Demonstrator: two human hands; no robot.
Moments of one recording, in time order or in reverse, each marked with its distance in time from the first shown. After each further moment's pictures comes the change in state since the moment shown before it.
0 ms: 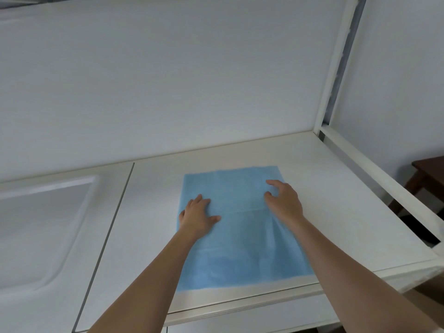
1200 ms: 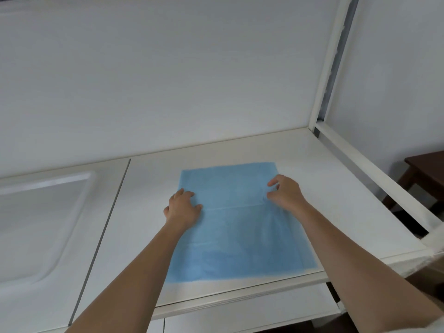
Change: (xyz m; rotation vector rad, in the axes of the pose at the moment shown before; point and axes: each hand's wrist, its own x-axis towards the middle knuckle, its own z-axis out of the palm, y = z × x) left_hand -0.005 -0.004 -0.019 -0.050 0.111 -0.109; right_hand 0.018 0.009 -0.018 -0.060 -0.077 0.014
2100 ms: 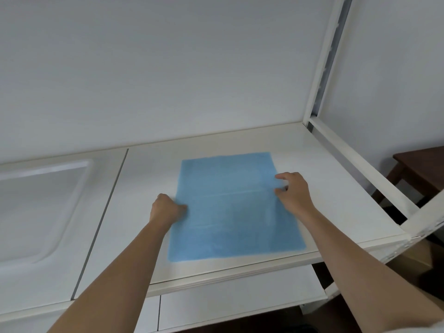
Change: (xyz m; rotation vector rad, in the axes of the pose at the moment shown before) left_hand -0.025 -0.024 -0.009 -0.262 -0.021 -0.278; right_hand -0.037 0.030 -0.017 0.048 0.128 -0.115
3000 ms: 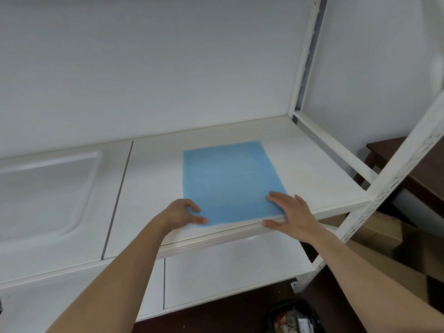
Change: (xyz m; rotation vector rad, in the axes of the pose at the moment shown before) left_hand -0.078 -0.047 -0.017 -0.079 -0.451 0.257; right_hand -0.135 0.032 -0.015 -0.413 -0.260 -0.297
